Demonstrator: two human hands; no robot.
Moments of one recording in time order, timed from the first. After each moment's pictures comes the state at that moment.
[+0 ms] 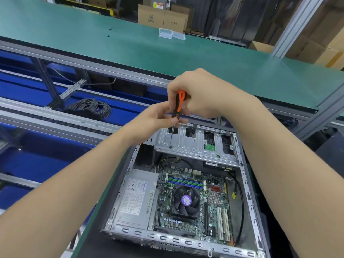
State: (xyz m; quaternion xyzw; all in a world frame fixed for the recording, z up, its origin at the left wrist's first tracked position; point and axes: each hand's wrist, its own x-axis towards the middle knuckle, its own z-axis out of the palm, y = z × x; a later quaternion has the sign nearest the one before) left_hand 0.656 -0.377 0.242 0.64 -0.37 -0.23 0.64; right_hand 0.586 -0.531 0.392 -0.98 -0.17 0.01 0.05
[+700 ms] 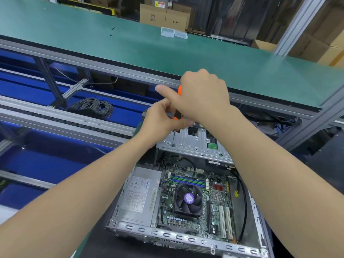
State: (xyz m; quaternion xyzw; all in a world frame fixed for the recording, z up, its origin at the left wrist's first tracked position) left_hand 0.634 -0.400 0.244 0.74 -0.22 -0.03 0.63; right_hand 0.594 -0.508 0.354 -0.98 0.03 -0.21 -0.02
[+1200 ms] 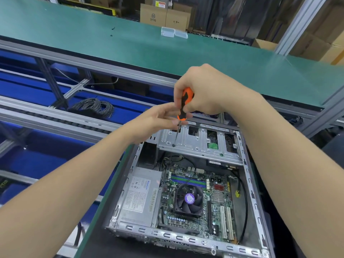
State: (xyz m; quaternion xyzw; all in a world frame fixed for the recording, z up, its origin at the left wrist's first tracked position) left_hand 0.658 -0.369 0.241 0.64 -0.38 -0.27 0.61; right_hand 0.589 -0.532 0.393 -0.99 -0.14 0.00 0.04
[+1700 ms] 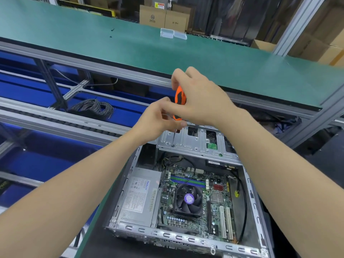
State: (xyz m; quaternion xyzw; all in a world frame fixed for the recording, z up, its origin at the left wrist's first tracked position) left_hand 0.649 -0.384 0.243 0.70 -0.29 -0.11 0.64; right_hand 0.588 -0.530 0.352 -0.98 -0.11 -0.13 0.09
